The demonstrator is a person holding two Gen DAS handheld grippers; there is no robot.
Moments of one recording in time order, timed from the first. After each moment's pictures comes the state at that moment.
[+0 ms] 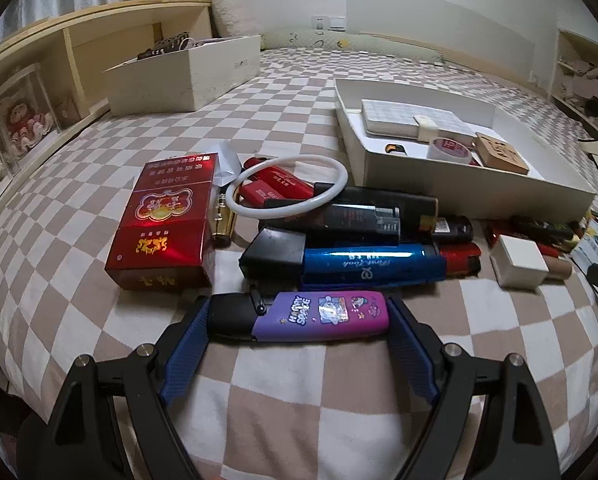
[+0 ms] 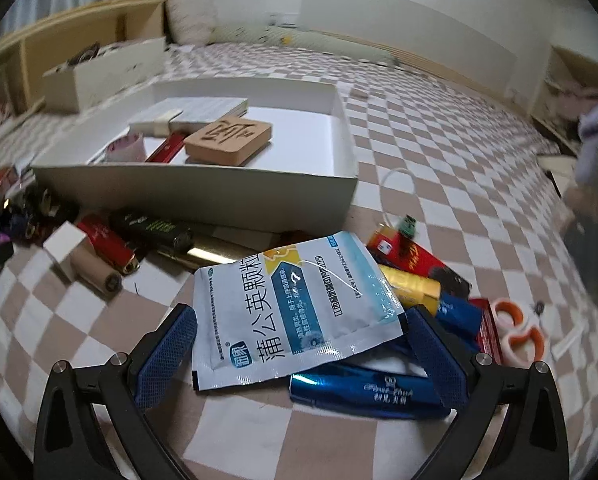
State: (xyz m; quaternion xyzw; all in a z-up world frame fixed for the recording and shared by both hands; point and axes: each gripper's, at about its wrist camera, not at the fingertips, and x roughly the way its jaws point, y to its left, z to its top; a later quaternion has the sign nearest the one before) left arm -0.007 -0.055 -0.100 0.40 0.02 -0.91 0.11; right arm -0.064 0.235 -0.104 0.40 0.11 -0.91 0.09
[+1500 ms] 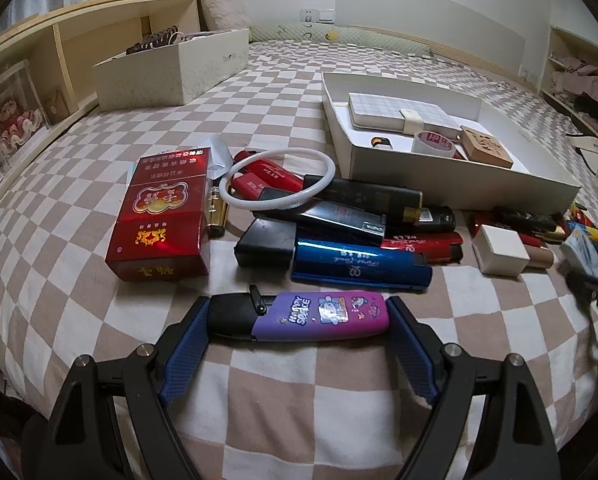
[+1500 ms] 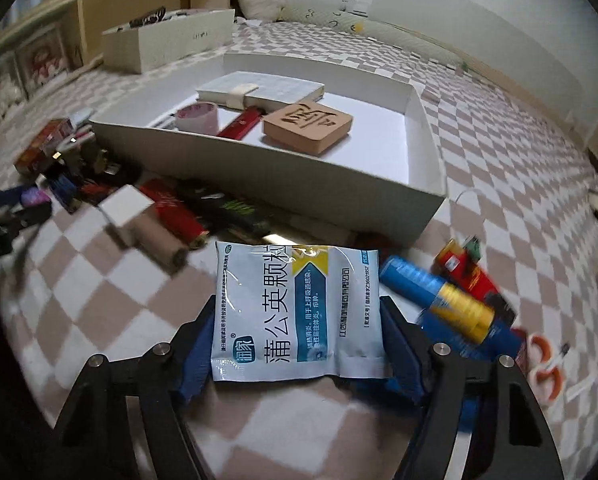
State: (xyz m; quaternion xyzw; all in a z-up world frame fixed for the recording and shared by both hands) left arm -0.001 -0.054 -0.095 0.42 0.03 -0.90 0.09; right arm -0.045 0.206 -0.098 0.43 0.12 -0.88 0.18
